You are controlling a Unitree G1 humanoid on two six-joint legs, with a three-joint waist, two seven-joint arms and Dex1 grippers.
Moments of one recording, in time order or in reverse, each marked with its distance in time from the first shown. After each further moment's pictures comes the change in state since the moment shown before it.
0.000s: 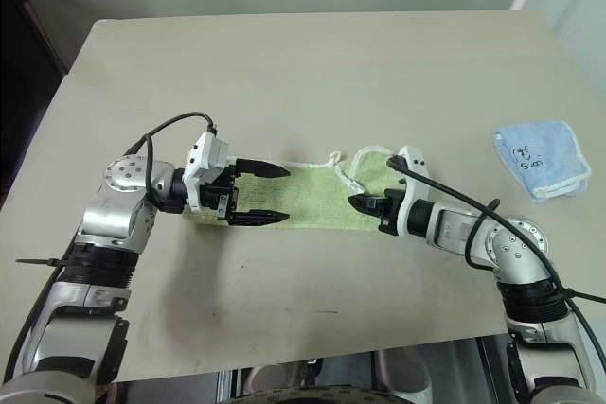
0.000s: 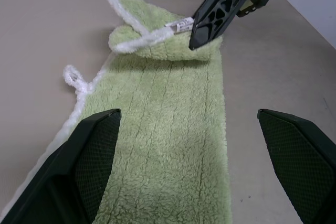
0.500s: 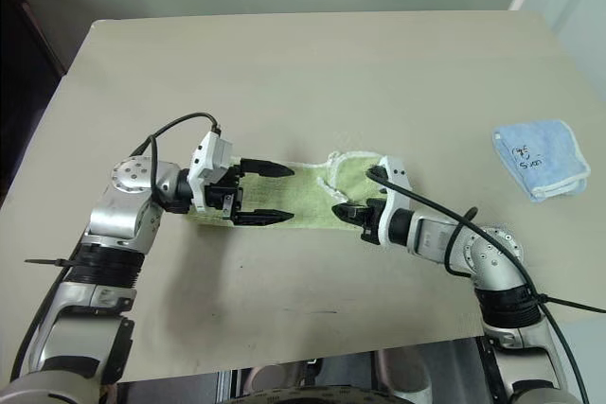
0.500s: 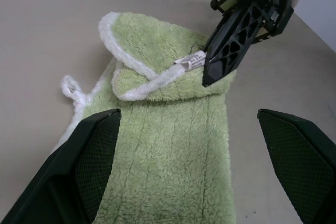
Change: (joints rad) left arm -0.001 -0.027 -0.001 0.002 0.001 -0.023 0.015; right arm 0.023 0.119 0.013 -0.021 -0.047 0.027 -0.034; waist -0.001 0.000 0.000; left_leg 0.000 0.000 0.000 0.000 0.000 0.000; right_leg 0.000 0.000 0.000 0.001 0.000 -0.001
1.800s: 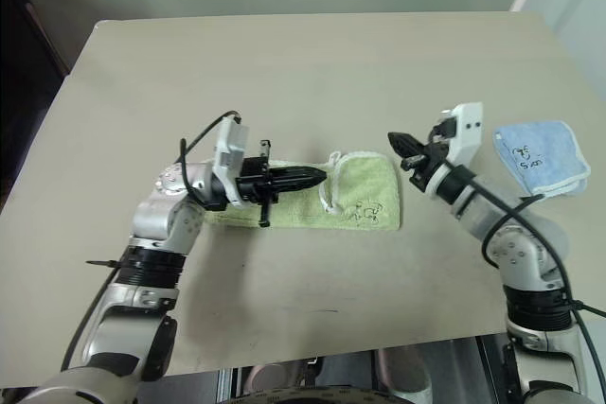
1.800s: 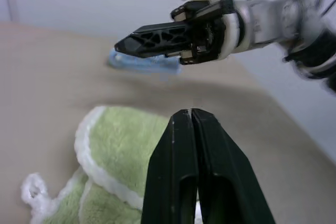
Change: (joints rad) left arm -0.006 -0.241 0.006 -0.011 -0.088 0.059 0.120; right arm 0.022 -0.065 -0.100 -0.031 -0.589 -0.404 0.414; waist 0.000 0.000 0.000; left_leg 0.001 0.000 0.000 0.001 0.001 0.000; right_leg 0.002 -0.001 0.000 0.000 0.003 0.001
